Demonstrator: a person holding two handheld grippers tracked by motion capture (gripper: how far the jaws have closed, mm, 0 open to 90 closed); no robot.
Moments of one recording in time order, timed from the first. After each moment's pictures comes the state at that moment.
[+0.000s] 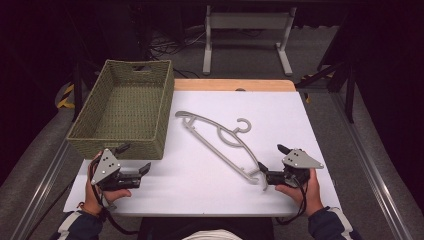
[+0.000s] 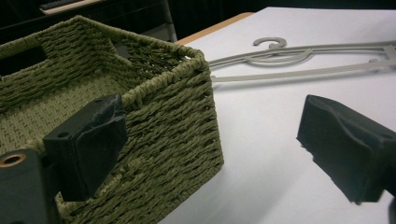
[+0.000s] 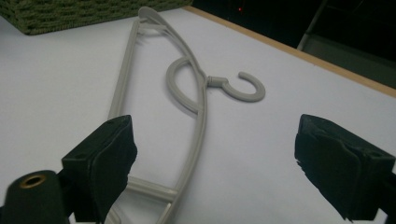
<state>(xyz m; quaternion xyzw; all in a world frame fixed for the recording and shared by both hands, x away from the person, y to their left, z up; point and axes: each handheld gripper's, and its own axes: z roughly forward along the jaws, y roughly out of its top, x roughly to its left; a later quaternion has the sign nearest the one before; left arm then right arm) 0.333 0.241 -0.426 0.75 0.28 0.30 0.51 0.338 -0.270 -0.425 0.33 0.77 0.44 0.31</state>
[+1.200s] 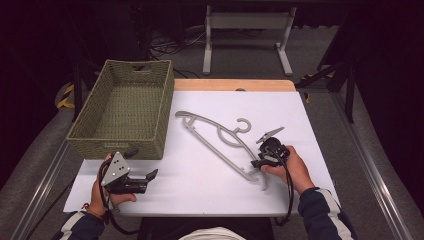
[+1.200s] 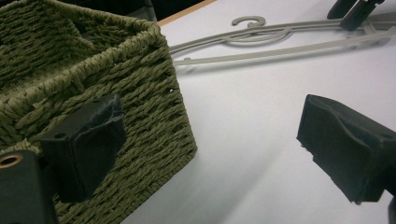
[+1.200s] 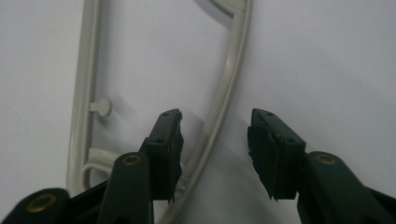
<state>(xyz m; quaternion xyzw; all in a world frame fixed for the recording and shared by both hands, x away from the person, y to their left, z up) 0.333 0.227 -0.436 0.79 0.26 0.27 0.49 0.416 -0.234 -0.431 0.39 0.89 0.22 0.10</state>
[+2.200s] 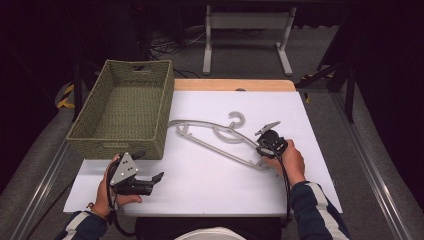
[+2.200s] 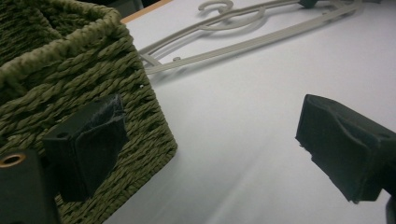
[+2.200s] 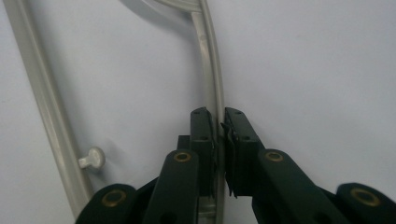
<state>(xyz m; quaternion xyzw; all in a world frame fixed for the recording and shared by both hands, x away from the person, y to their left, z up) 0.335 0.210 -0.440 0.81 0.25 0.25 0.48 0.438 -0.232 -0.429 0.41 0.87 0.19 0.19</state>
